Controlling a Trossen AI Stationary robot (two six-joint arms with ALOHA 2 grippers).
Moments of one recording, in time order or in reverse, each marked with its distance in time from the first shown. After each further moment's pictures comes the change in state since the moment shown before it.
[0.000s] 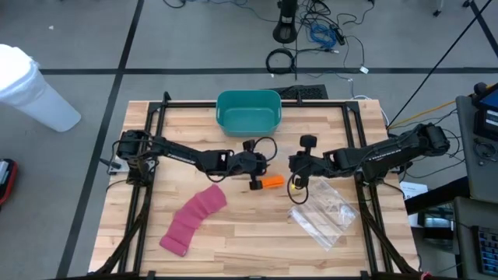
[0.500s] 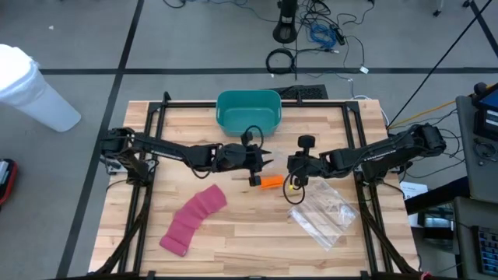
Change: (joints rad) left arm -0.001 -0.157 0.001 0.059 0.017 0.028; right arm -0.014 0.054 0.000 -0.005 0.022 -0.043
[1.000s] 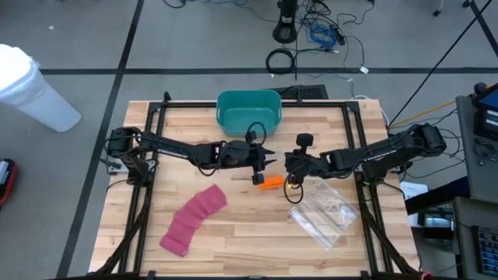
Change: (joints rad) left arm 0.044 0.052 -0.001 0.074 0.094 -0.028; right arm 0.001 0.004 0.000 0.129 0.062 -0.065
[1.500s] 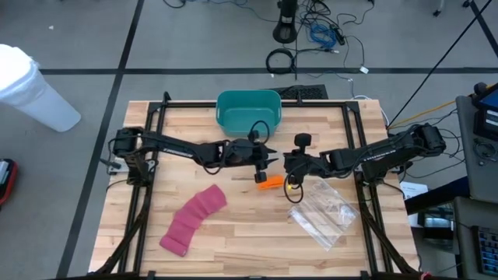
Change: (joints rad) left arm 0.024 0.057 0.016 0.029 0.025 0.003; right arm -0.006 0.000 0.000 0.022 -0.028 -0.057
